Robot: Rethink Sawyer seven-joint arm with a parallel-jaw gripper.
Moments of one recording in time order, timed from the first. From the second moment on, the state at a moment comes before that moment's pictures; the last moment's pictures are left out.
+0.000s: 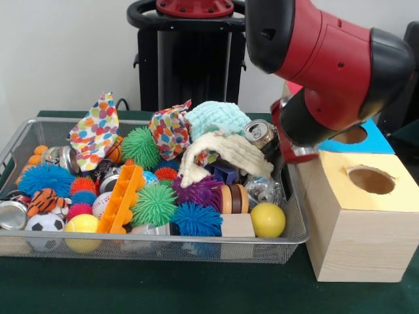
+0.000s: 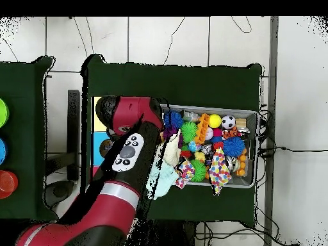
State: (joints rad) arm 0.23 -0.11 -0.52 1.03 0.23 1.35 2.88
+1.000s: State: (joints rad) arm 0.25 -0.18 -0.52 1.03 0.23 1.33 2.88
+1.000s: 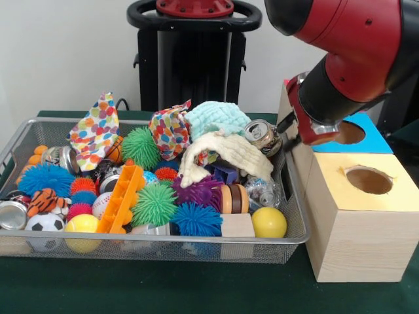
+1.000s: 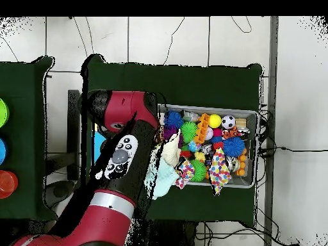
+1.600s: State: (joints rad) arm 0.25 -0.17 -0.52 1.03 0.23 1.23 2.88
